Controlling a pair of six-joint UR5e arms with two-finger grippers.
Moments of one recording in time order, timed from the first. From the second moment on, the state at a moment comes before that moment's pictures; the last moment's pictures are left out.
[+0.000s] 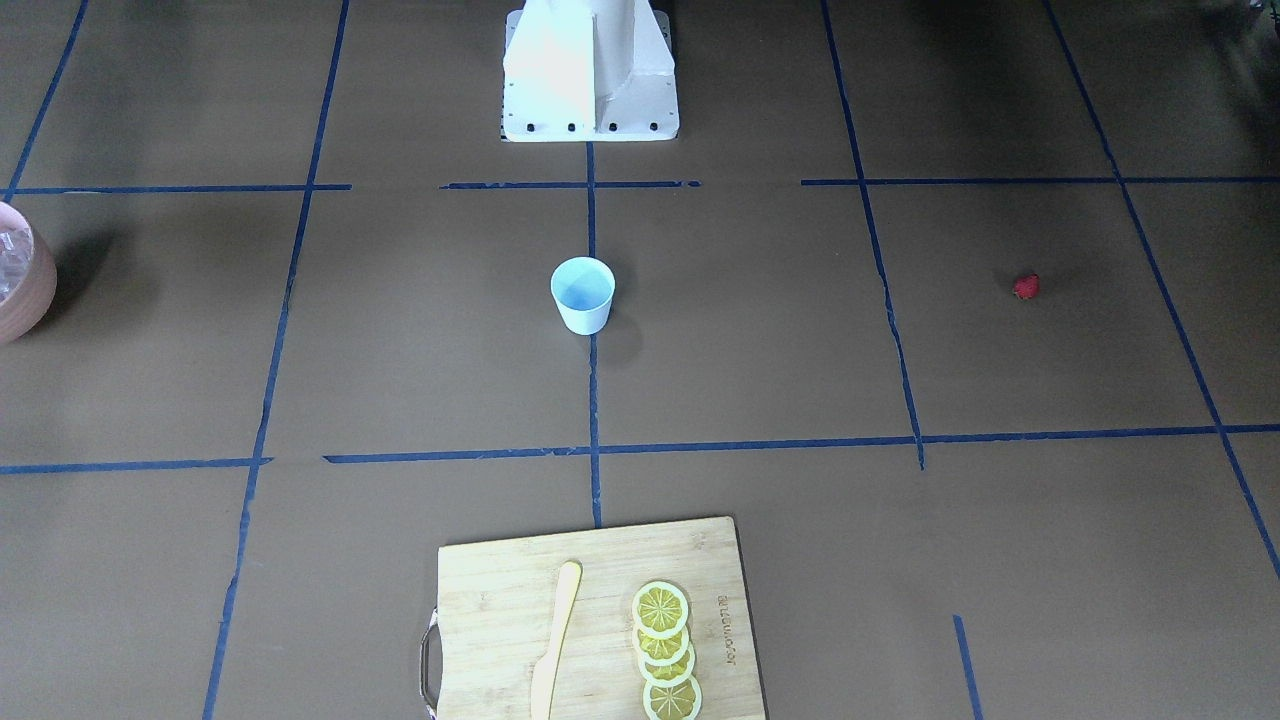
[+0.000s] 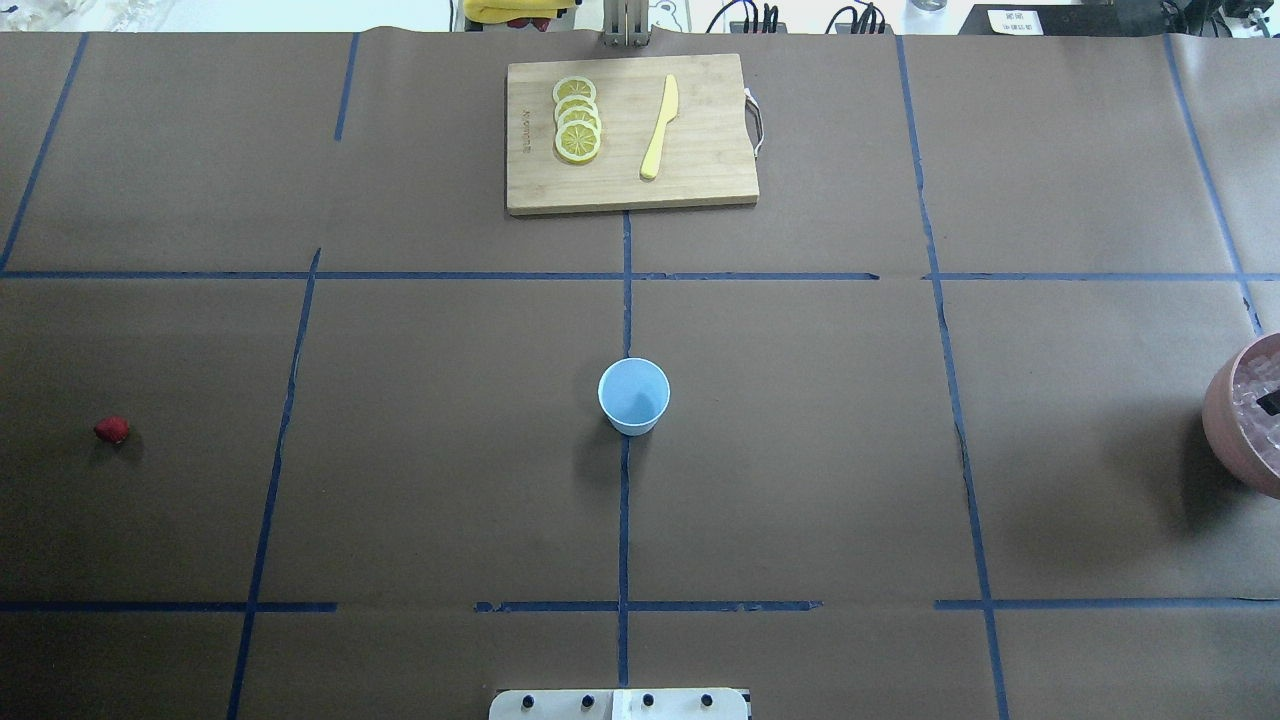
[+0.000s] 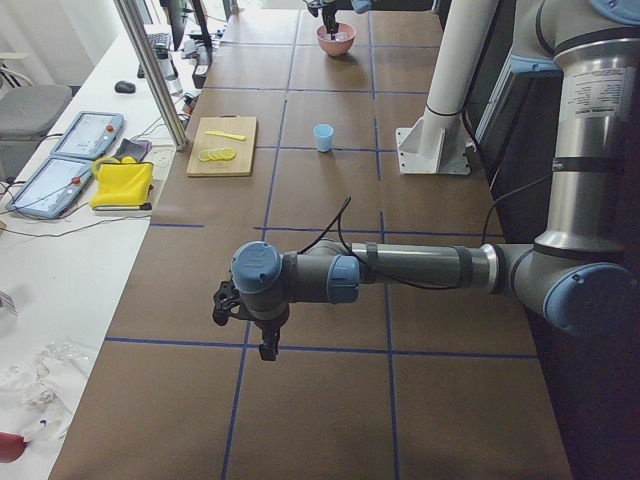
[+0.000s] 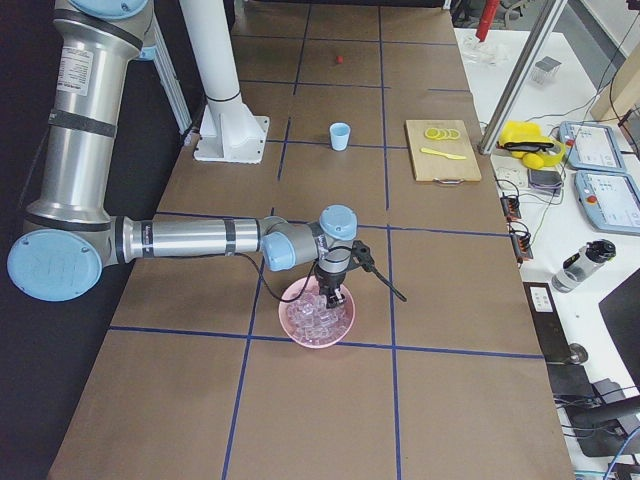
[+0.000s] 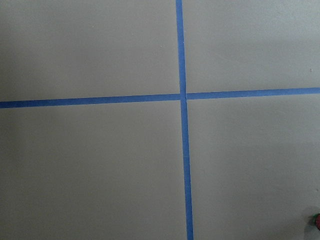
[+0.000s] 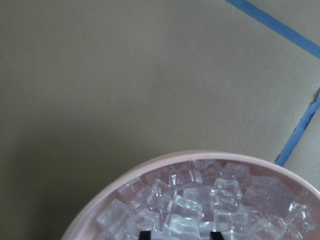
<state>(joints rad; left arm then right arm) -1.60 -1.57 -1.60 -1.55 -2.41 0.07 1.17 -1.78 1.77 -1.32 2.21 -0.03</state>
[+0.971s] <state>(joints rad) -1.60 -1.58 -1.61 -1.55 -2.41 0.04 1.21 -1.77 1.91 -1.44 2.22 -0.03</state>
